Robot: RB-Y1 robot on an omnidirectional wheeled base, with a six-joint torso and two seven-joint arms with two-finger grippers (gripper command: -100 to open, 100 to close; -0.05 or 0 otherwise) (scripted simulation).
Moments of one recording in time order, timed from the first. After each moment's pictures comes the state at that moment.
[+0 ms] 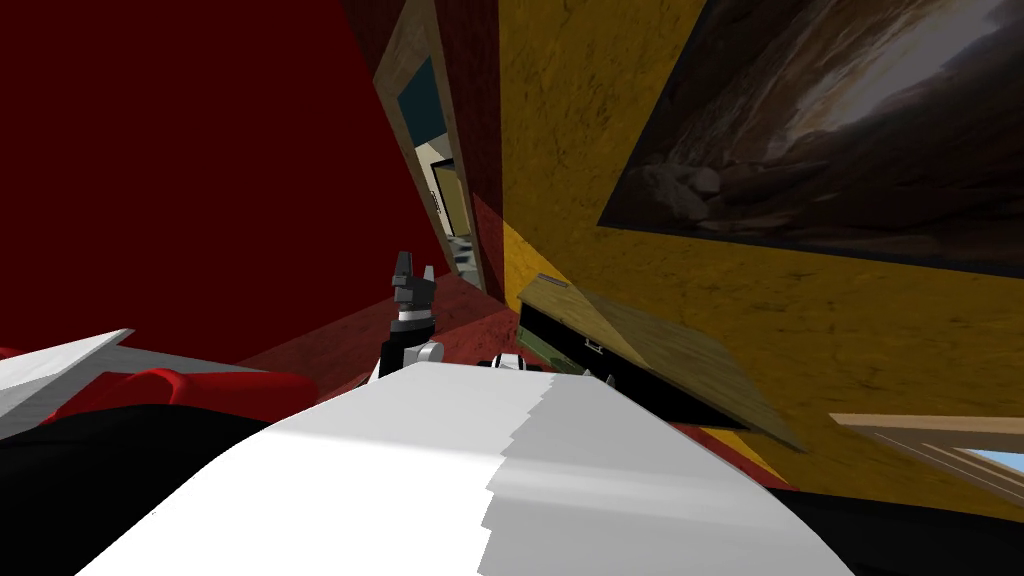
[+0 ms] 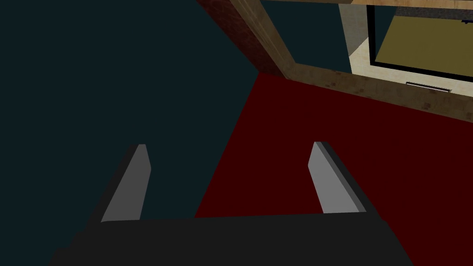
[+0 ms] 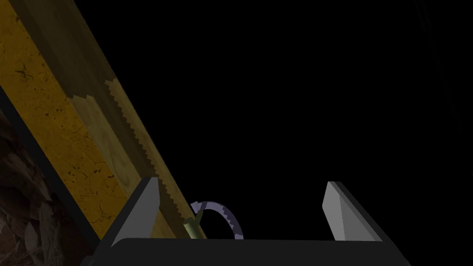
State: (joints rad) left arm 0.49 0.01 0.00 -2.35 0.06 -0.42 -0.13; right arm 0.30 -0.27 0.56 -0.89 1.74 1.36 -0.03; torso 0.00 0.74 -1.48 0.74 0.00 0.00
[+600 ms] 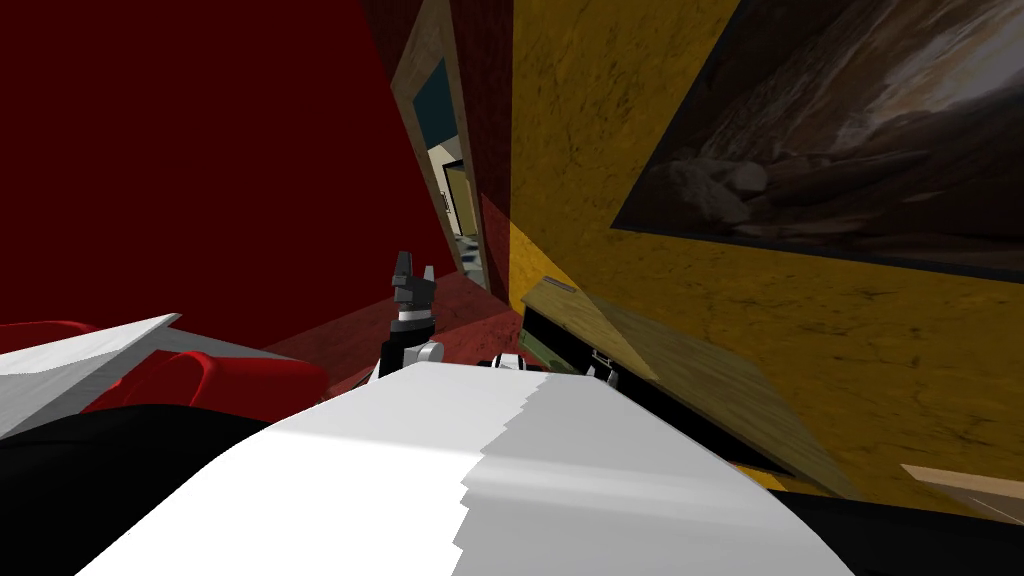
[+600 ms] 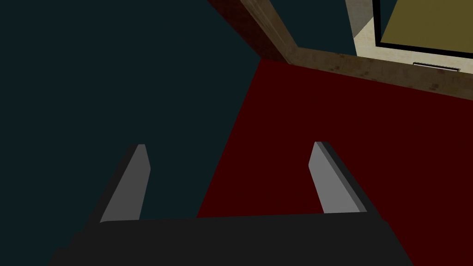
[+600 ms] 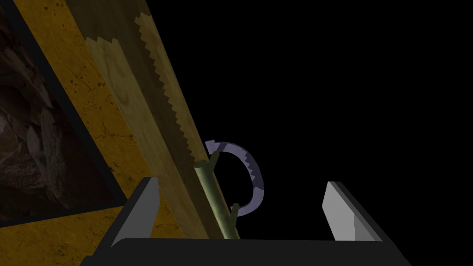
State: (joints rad) left arm 0.49 0.01 0.00 -2.35 0.06 -0.42 -0.13; right arm 0.28 -0.31 0.61 -0.80 1.87 1.51 -0.01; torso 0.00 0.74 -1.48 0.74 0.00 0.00
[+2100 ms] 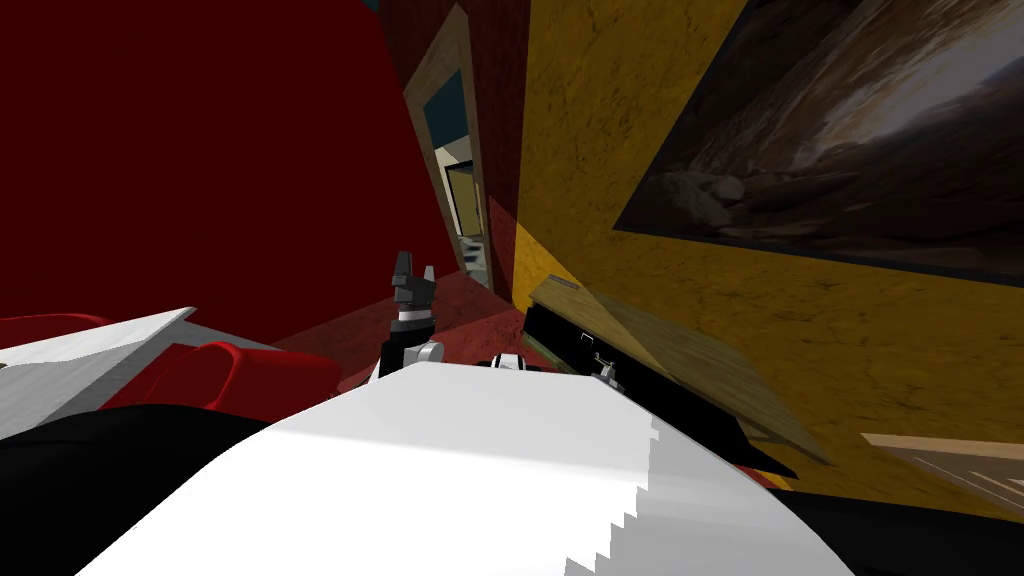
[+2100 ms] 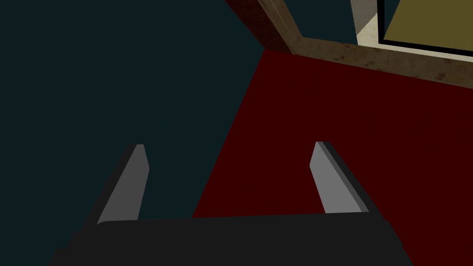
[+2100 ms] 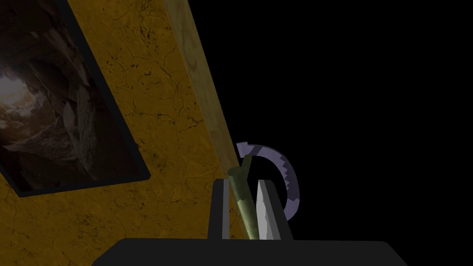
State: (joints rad) left arm 0.49 0.01 0.00 -2.35 0.06 -0.42 -0.13; right arm 0.30 -0.39 0.60 -0.87 1.87 1.49 0.01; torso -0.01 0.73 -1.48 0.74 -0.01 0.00
